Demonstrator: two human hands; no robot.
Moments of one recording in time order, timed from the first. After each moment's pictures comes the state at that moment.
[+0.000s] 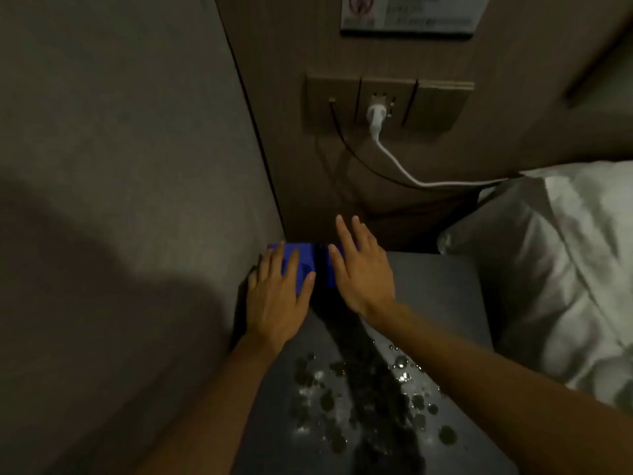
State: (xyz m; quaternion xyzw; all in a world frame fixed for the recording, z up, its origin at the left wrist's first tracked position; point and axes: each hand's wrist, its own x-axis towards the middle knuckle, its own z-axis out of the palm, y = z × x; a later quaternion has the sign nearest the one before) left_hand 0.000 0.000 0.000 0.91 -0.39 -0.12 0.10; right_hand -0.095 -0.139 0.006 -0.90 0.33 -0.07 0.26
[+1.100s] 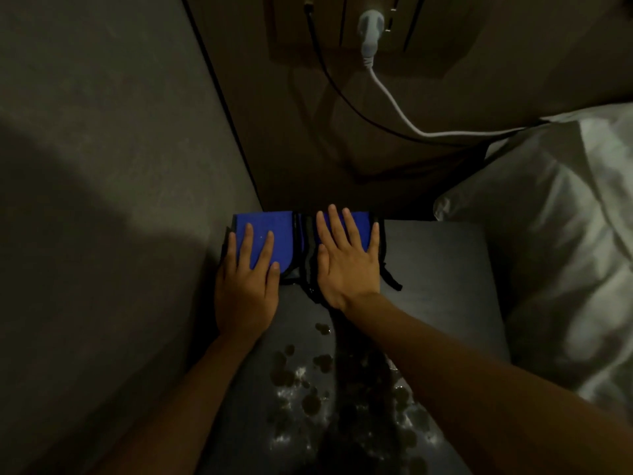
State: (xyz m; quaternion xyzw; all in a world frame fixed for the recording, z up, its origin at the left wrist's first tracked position) left_hand 0.018 0.008 -0.117 0.89 -0.42 -0.03 0.15; right_hand -0.096 -0.145 -0.098 -0.93 0.34 0.04 0.12
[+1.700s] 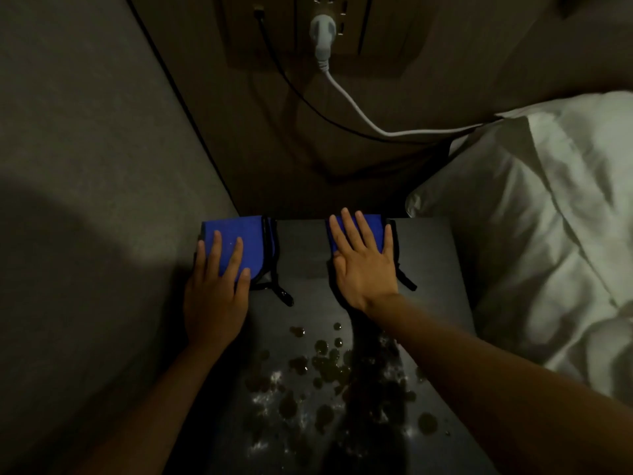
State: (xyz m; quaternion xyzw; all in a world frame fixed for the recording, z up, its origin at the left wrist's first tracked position) left_hand 0.019 0.003 -0.113 0.92 -0.37 -0.10 0.11; right_hand -0.154 -0.191 -0.102 -0.93 0.35 0.07 0.08
